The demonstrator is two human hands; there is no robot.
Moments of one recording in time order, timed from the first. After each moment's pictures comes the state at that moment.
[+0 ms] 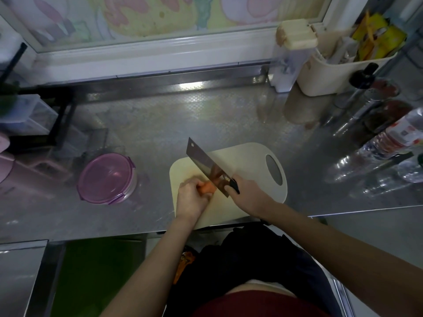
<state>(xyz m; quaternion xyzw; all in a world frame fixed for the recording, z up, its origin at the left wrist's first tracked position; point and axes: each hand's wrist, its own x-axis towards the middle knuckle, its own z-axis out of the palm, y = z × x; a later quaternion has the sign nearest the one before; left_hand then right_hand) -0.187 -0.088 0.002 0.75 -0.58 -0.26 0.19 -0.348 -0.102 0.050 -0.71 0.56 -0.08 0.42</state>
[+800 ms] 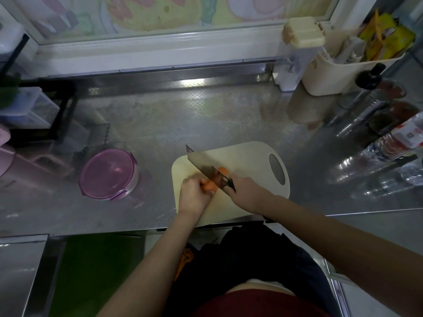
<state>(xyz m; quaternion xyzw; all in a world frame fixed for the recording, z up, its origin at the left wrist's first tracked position) -0.187 -0.091 0.004 0.75 -0.57 -0.27 0.19 -0.339 -0.110 0.050 -0.74 0.55 0.00 0.40</state>
